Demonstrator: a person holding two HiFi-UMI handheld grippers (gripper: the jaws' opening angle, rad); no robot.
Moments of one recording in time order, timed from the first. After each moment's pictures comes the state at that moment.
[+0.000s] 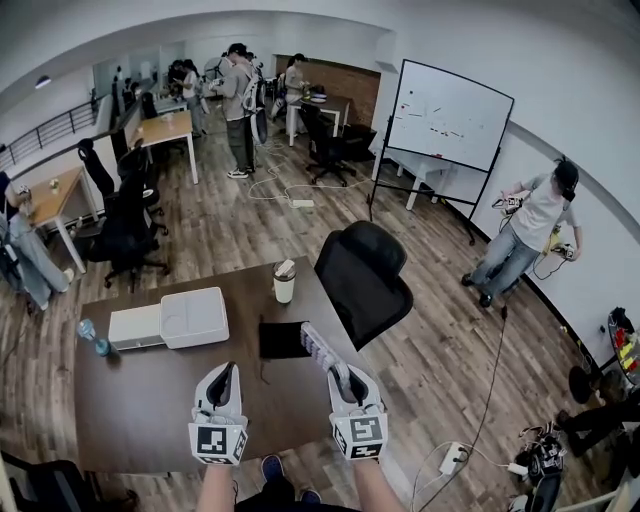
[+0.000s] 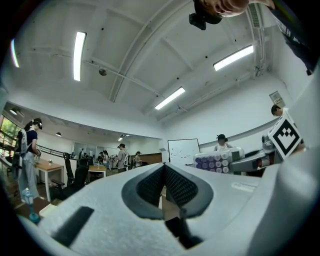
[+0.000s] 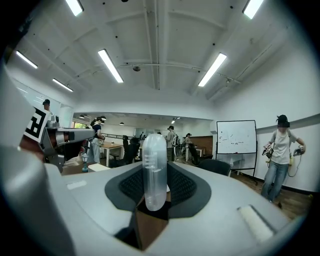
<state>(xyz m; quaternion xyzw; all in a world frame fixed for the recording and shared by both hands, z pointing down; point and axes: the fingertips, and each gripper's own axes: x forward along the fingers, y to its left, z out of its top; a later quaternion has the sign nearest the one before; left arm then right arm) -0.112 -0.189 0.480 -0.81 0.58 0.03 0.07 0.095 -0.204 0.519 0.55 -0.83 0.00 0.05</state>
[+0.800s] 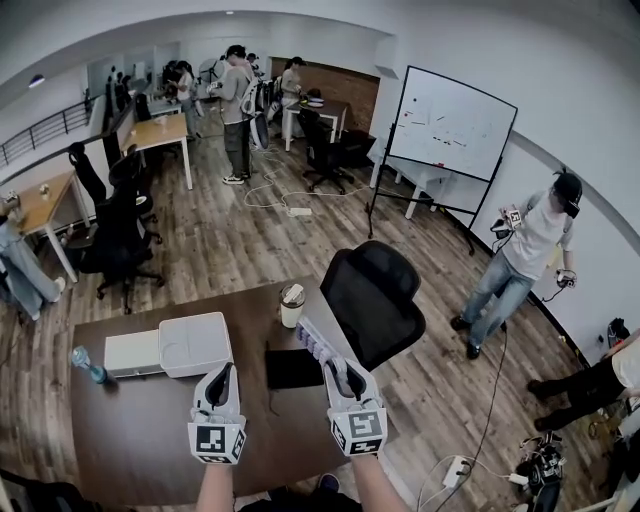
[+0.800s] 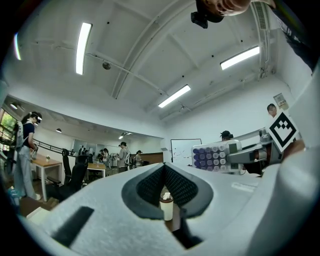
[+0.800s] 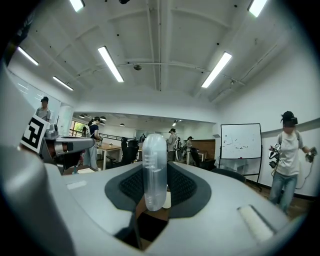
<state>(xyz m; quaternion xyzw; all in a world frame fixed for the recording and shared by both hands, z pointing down) -0.169 -0.309 0.488 -0.81 0.58 0.04 0.05 0.036 -0.327 0.495 0.55 -0.83 -0.02 0.04</state>
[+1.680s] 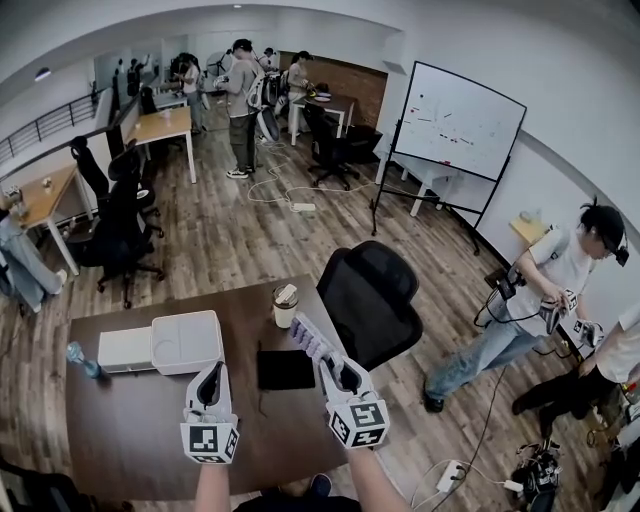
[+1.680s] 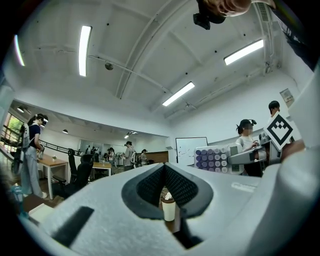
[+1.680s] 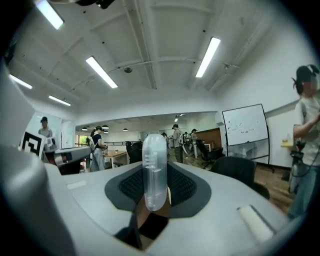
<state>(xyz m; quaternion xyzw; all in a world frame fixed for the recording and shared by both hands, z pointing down) -0.153 -0.326 0.492 -0.79 0.61 0.04 0.05 0.063 -0.364 0.510 0.52 -0.85 0.05 0.01</state>
